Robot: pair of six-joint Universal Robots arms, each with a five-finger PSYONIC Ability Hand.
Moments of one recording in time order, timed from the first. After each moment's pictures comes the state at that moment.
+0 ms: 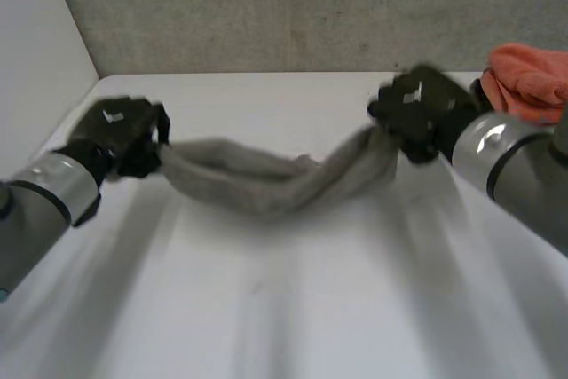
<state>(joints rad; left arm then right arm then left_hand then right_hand) 4.51 -1.70 -1.72 3.28 -1.29 3.37 1.99 -1.33 1.33 0.22 1.33 2.42 1.12 1.20 1.19 1.20 0.98 1.11 1.17 1.18 1.20 0.98</state>
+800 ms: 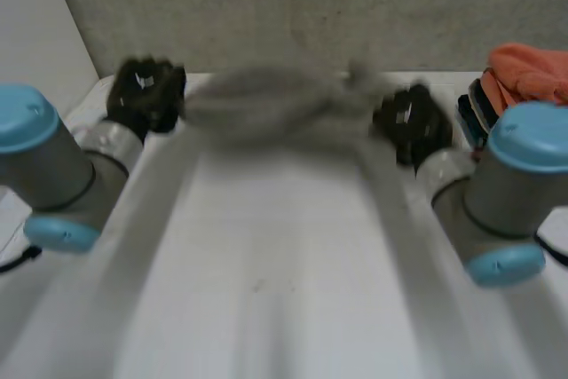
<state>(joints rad) 4.42 -2.03 -1.47 3.61 -1.40 3.47 2.00 -1.09 1.47 -0.38 1.49 2.34 1.11 1.20 1.19 1.20 0.98 1.11 1.17 1.19 1.20 0.99</state>
